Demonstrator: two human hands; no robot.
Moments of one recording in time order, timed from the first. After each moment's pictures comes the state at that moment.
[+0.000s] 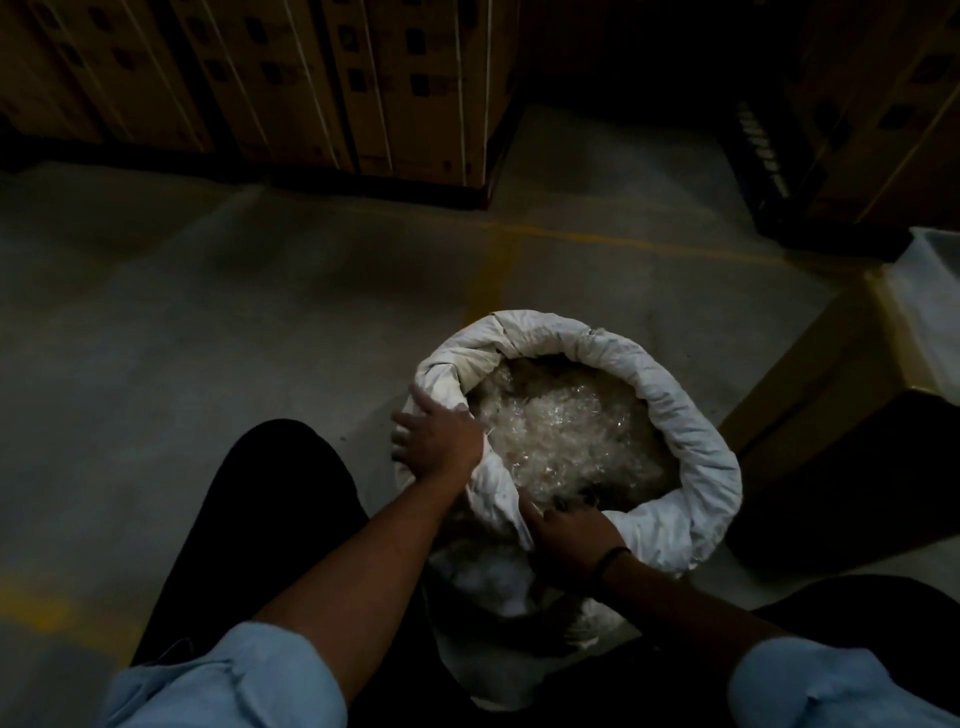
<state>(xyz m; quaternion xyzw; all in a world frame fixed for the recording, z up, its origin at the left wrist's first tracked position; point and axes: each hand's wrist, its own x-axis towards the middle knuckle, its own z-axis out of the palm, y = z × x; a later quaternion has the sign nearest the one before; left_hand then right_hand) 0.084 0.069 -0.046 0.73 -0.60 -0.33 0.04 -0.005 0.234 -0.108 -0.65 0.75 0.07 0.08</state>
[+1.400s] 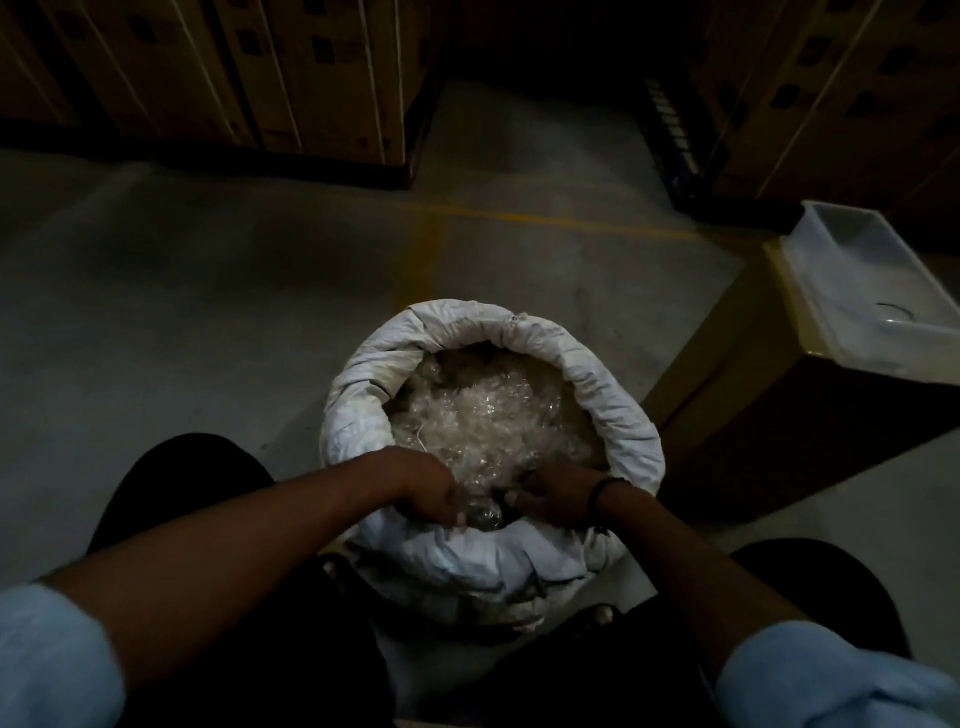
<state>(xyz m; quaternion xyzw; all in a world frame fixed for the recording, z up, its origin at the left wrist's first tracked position) 0.069 0.087 -0.032 0.13 -0.90 -0.12 -0.40 -0.084 0.236 -0.055 -0.53 0.77 0.05 0.34</state>
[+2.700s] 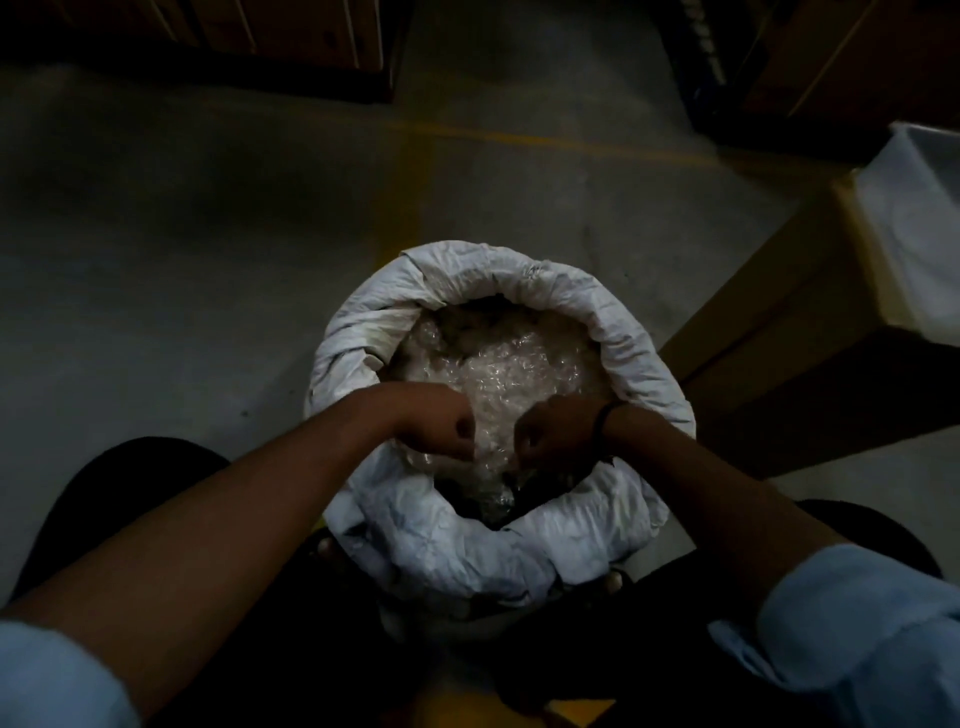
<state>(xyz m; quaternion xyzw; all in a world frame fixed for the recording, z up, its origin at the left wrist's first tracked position) 0.024 0.019 -0.039 0.11 -0.91 -0.21 -0.34 -0.116 0.156 -0.044 -0.57 0.72 0.14 0.38</state>
